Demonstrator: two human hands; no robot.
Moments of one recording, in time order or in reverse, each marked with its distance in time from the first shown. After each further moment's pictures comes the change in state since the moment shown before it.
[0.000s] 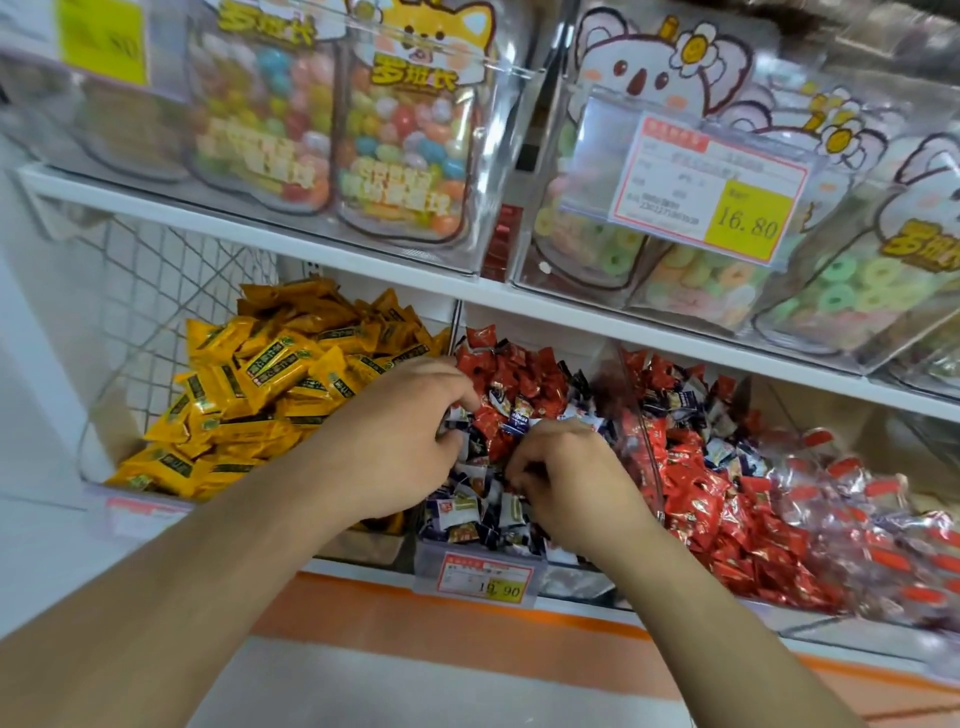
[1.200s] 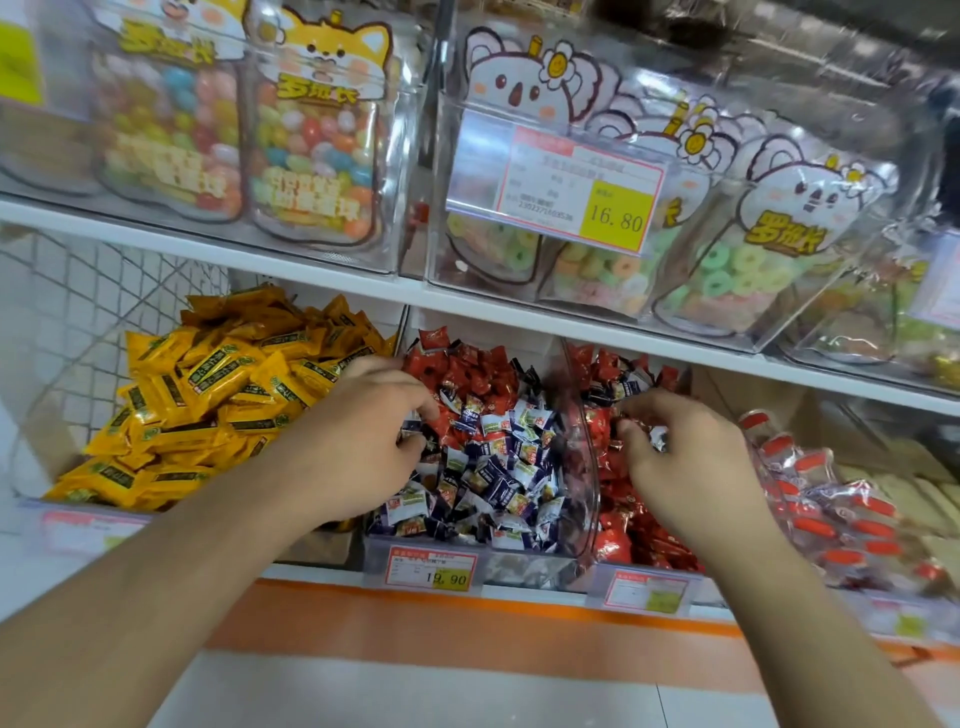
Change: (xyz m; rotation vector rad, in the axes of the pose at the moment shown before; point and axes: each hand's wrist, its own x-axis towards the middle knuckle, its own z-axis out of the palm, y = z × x) left_hand 0.001 0.013 0.011 0.043 0.003 -0.009; right_hand -0.062 0.036 -0.097 0.027 0.297 0.450
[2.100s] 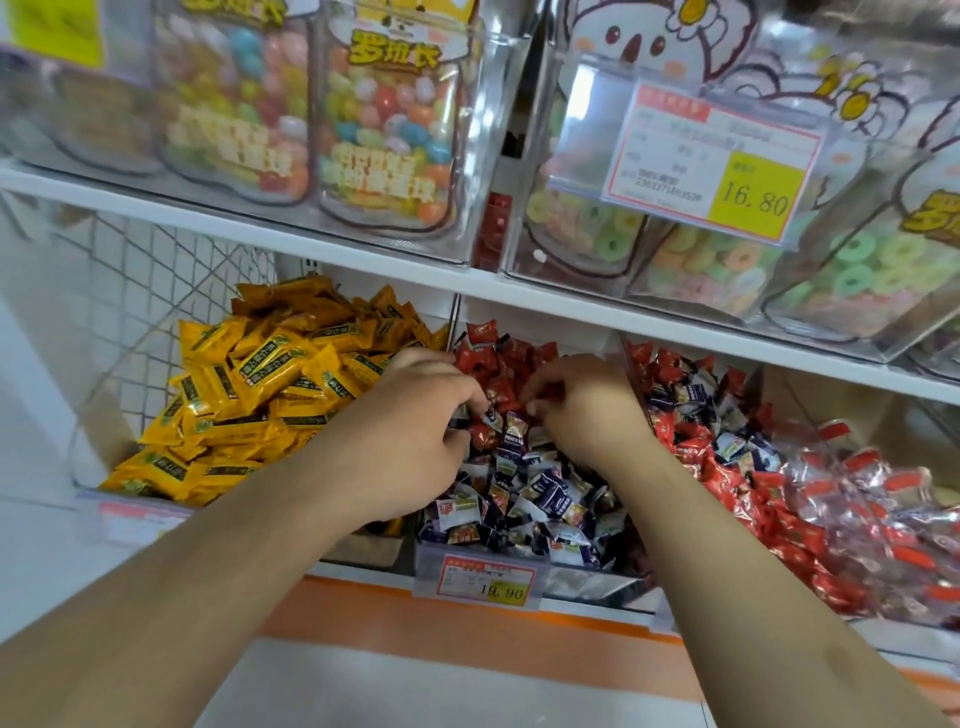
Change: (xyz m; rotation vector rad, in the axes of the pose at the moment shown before) left_hand 0.001 -0.006 -0.009 -0.047 -0.023 -0.007; right_hand 0.072 -0.064 0.102 0.022 -0.254 -0.184
